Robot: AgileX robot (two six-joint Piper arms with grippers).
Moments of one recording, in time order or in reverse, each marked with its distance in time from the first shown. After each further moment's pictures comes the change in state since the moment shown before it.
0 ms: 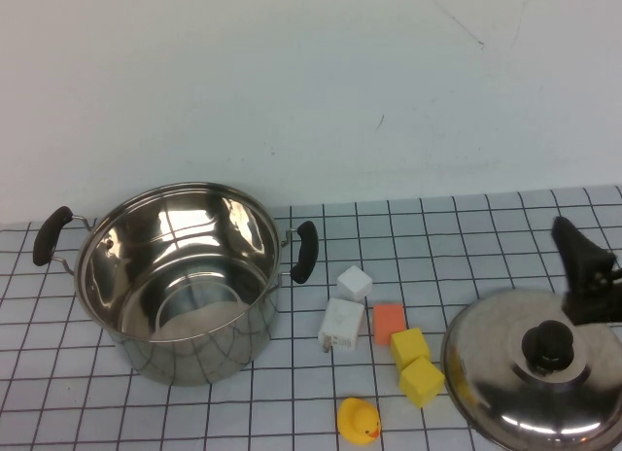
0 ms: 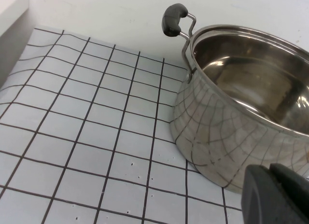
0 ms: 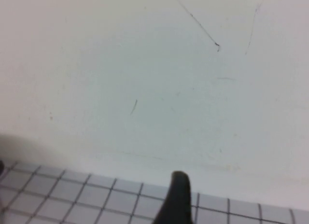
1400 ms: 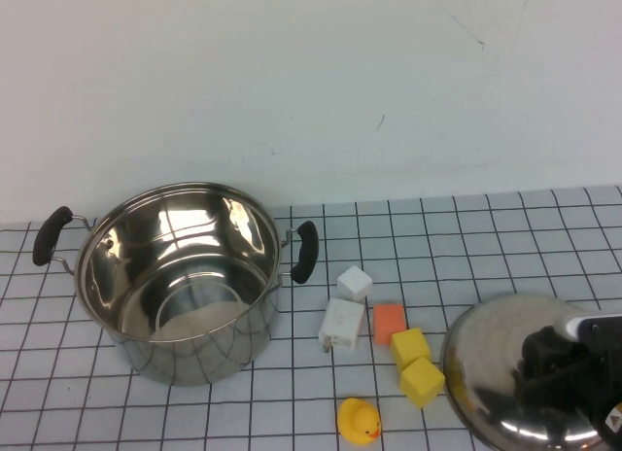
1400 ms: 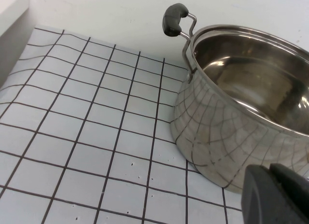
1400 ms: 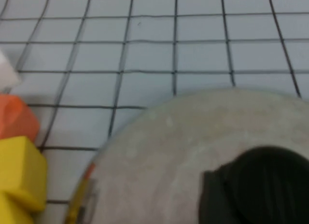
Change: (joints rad) right arm 0.008 0.732 -0.002 0.032 -0.308 0.311; left arm 0.000 0.000 0.000 0.000 0.000 0.000
